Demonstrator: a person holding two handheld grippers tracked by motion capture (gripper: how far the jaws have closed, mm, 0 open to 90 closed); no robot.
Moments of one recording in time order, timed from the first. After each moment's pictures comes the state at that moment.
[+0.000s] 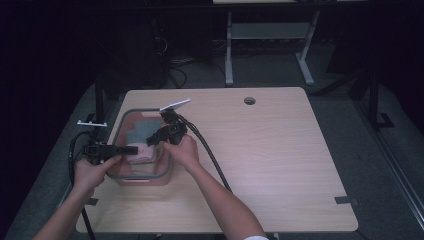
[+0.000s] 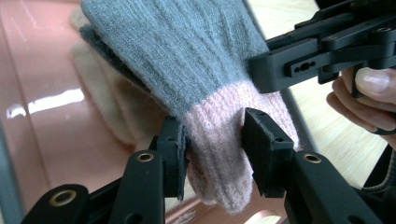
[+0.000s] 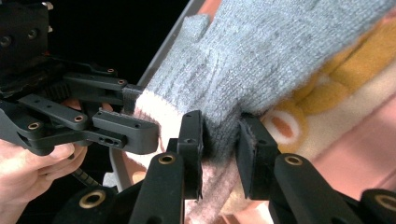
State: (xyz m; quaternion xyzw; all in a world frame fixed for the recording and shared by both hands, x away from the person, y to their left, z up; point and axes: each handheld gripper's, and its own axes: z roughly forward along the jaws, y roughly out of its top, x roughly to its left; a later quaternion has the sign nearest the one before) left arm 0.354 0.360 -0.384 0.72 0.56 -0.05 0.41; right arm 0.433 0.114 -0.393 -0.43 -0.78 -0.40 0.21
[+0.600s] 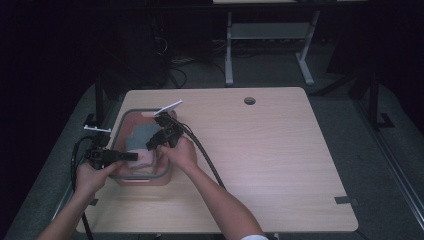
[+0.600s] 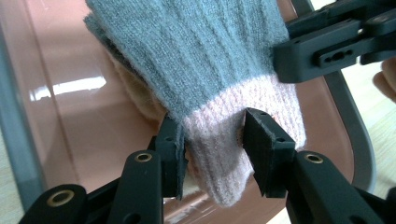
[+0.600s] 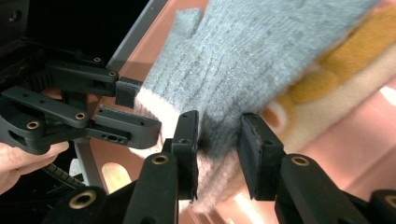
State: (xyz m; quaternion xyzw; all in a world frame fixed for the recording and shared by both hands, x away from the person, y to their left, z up) left arm 0.353 0.359 -0.398 0.73 0.57 -0.03 0.37; right arm 0.429 0.126 -0.393 -0.42 -0.82 -0.36 0.17
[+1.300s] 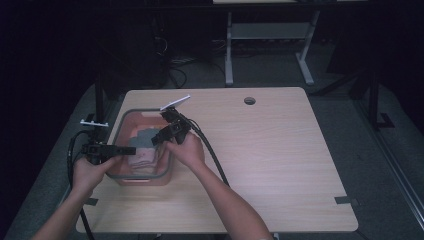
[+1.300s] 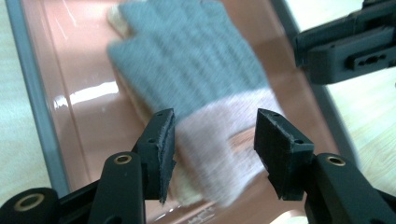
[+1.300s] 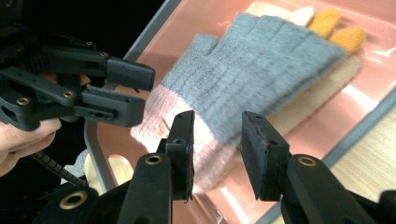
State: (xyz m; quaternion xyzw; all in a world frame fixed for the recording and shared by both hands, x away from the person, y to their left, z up) left arm 0.356 0.357 -0.374 0.73 0.57 0.00 0.37; right arm 0.425 0.102 -0.374 -0.42 -0.81 -0.38 0.15
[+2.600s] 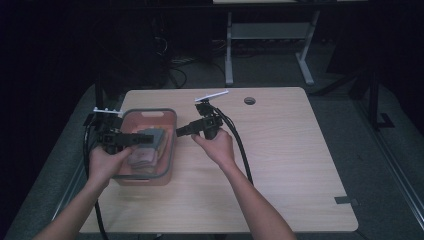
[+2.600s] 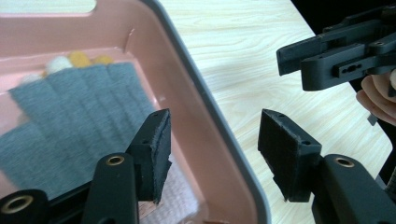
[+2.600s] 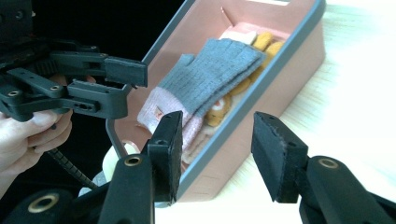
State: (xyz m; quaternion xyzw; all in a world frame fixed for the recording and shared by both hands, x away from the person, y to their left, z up) left arm 0.362 0.299 -0.339 0.75 0.51 0.00 0.43; right arm 0.418 0.009 -0.352 -0.44 -0.77 -0.44 0.14
